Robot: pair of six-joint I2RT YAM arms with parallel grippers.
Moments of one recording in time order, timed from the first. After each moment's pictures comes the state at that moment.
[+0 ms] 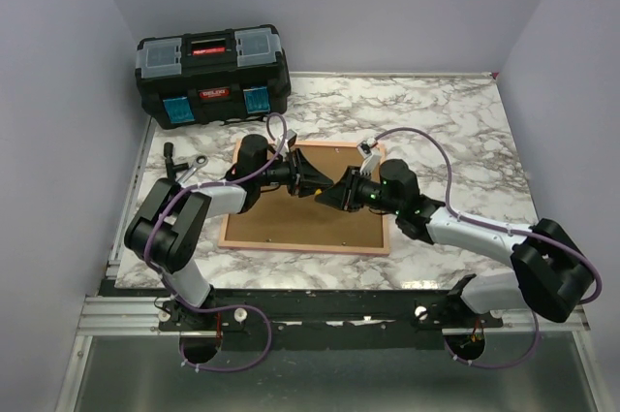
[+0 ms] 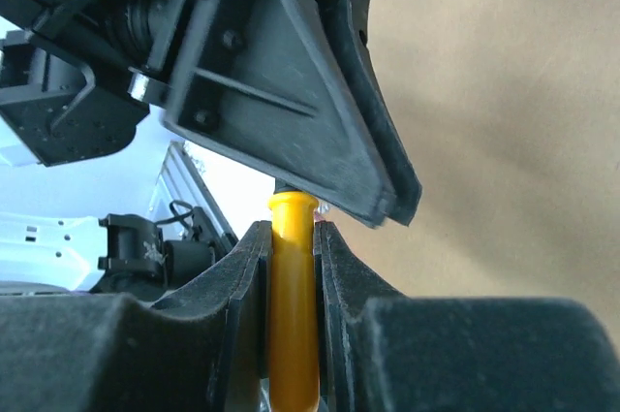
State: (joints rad) left arm -0.43 1.67 0.72 0.65 0.94 -1.38; right arm 0.72 1.33 0.61 0.42 -0.32 0.79
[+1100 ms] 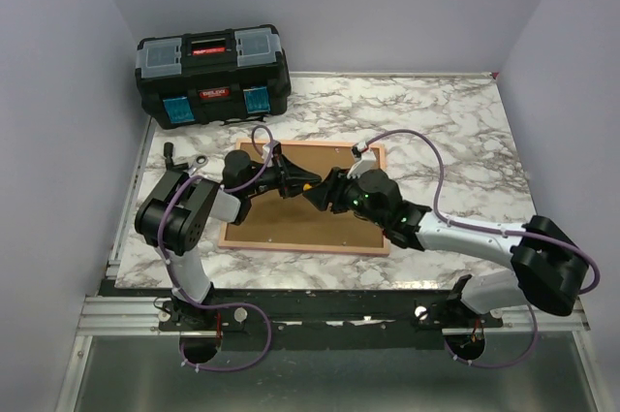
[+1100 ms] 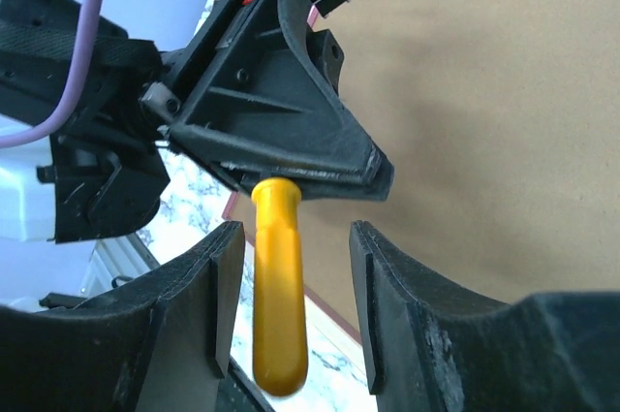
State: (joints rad) left arm -0.34 1.80 0.57 1.16 0.95 -1.84; right arm 0.92 1.34 0.67 0.40 0.10 0.75
